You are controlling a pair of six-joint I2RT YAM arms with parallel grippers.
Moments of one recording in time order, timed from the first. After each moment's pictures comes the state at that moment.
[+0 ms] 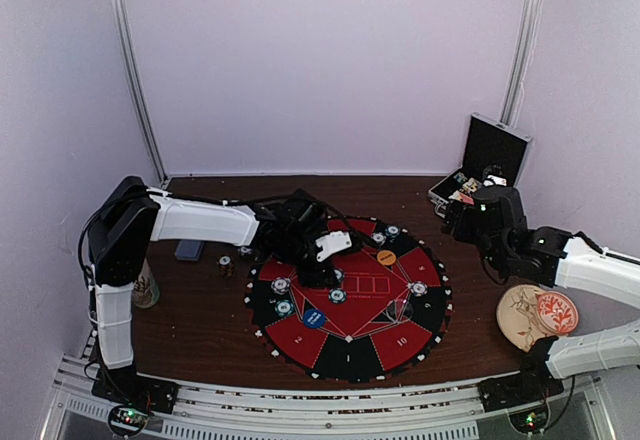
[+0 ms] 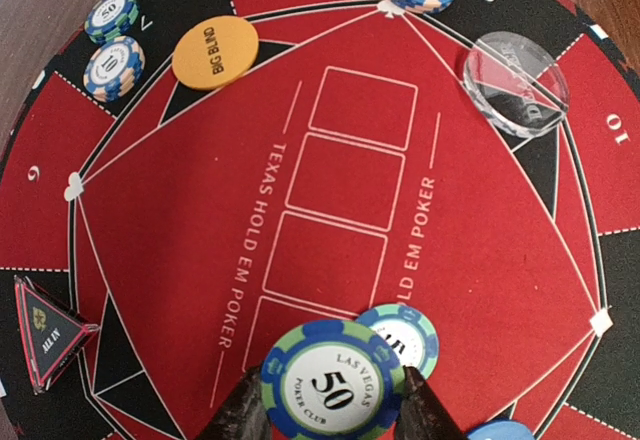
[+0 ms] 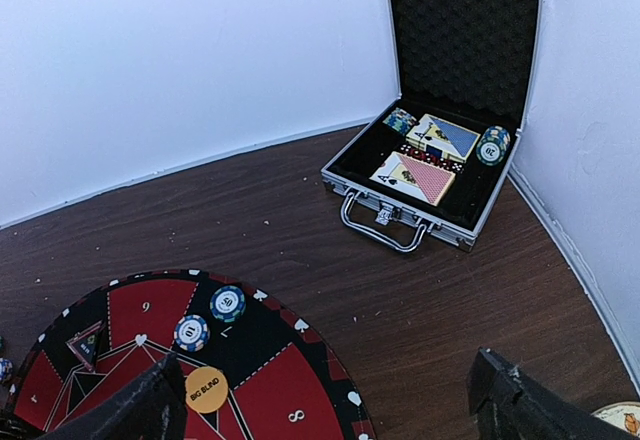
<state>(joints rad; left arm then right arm) -0.88 2.04 1.43 -0.36 0.27 0.43 0.69 1.03 0.72 -0.19 0.74 0.55</state>
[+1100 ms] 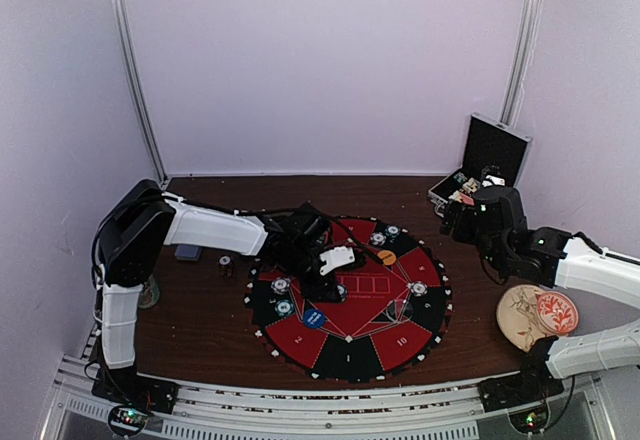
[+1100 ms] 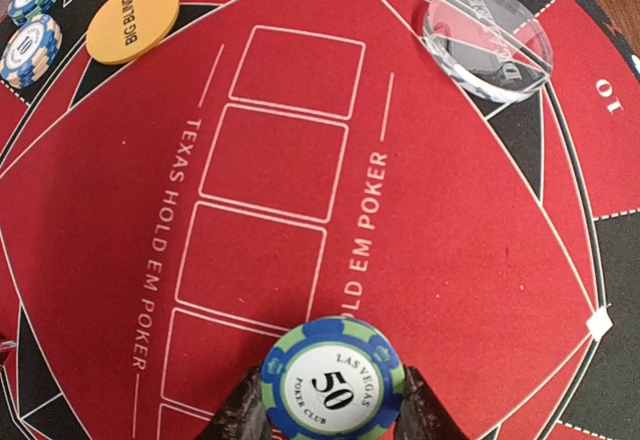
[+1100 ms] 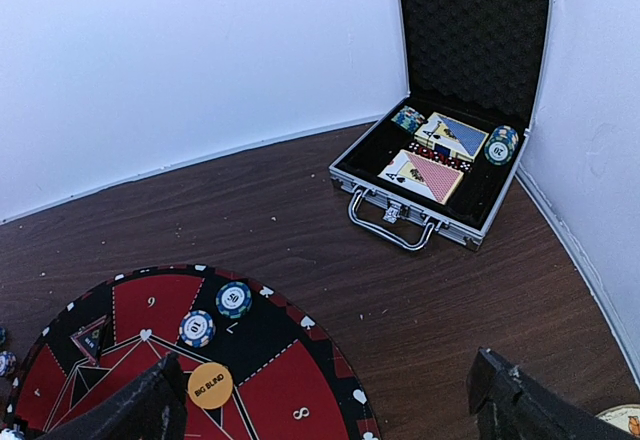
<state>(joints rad) -0.90 2.10 1.41 -0.34 0.34 0.43 0.69 1.03 0.71 -0.18 0.72 0.53</state>
